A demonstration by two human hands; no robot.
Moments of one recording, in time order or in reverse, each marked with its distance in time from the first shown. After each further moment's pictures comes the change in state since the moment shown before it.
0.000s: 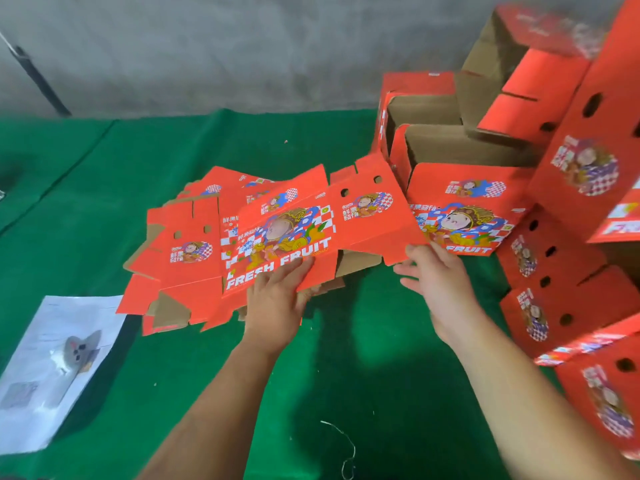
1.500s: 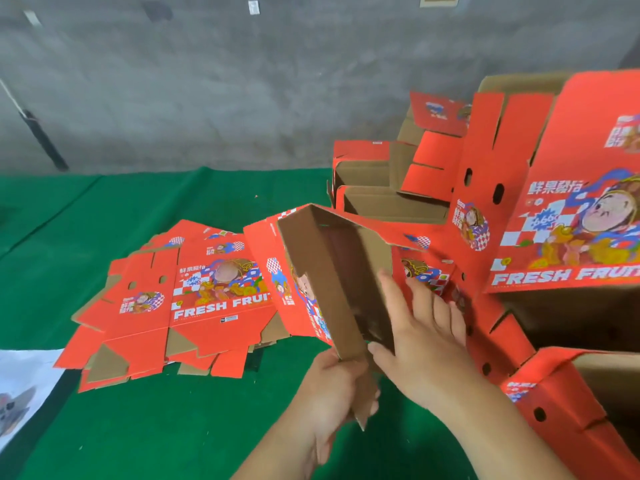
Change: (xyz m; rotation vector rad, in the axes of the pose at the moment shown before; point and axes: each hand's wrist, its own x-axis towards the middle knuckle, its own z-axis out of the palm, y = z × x) left_hand -0.042 0.234 0.008 -1.255 -0.434 -0.607; right_hand -0.026 -0.035 -0.114 -1.350 -0.049 -0.447
